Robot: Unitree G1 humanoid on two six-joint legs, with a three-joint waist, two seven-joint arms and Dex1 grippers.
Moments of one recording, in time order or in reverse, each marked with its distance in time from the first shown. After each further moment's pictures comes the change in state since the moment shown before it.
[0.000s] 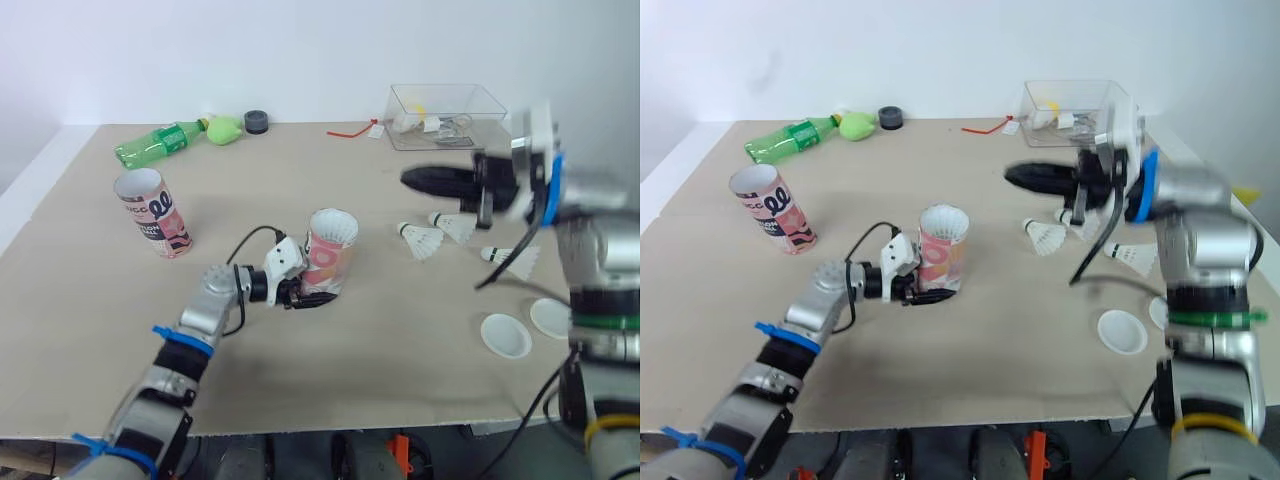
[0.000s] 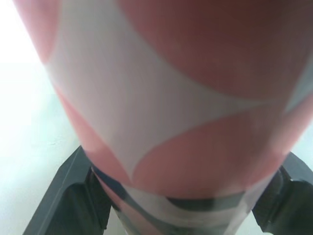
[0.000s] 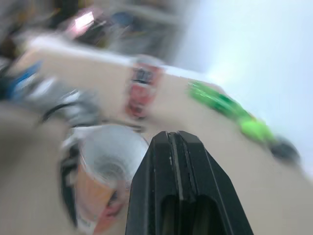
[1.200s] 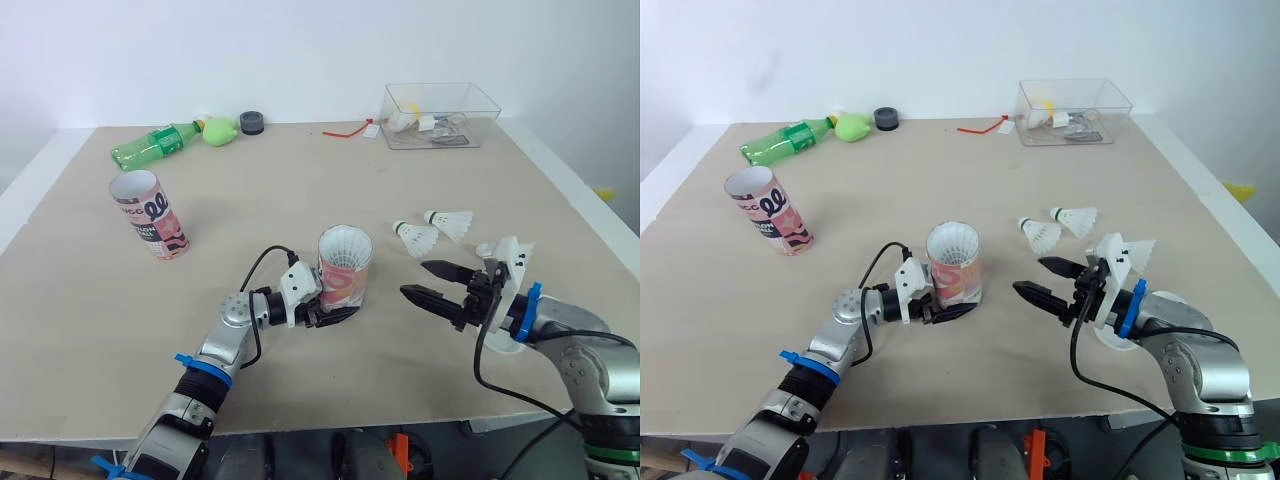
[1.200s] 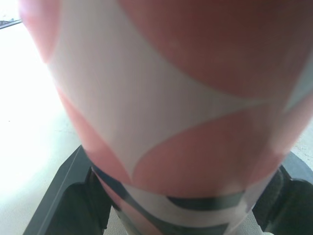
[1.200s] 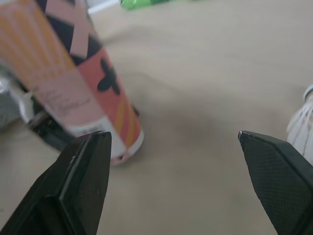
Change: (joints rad) left arm 0.077 -0.096 -0.055 0.058 0.009 -0.249 0.053; right arm 0.479 -0.042 -0.065 -0.282 0.098 0.224 -0.232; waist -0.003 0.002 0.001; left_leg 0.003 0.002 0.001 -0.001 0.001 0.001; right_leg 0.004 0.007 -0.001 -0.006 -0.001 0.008
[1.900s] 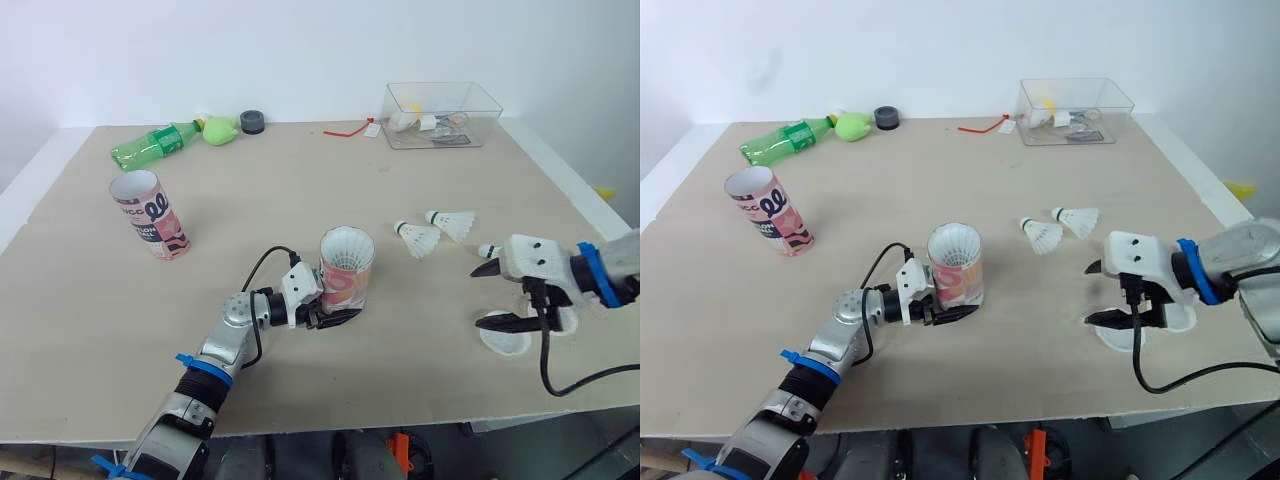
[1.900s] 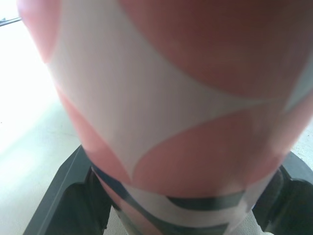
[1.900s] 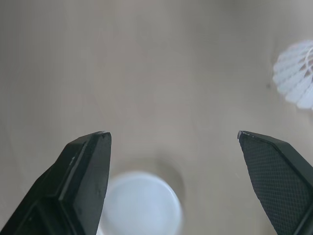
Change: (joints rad) left arm -0.002 -0.003 -0.007 -0.003 -0.001 0.011 -0.009; right arm -0.303 -0.524 0.328 0.239 -0.481 -0.390 0.491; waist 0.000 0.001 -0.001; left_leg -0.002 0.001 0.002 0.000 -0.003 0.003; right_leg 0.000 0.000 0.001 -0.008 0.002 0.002
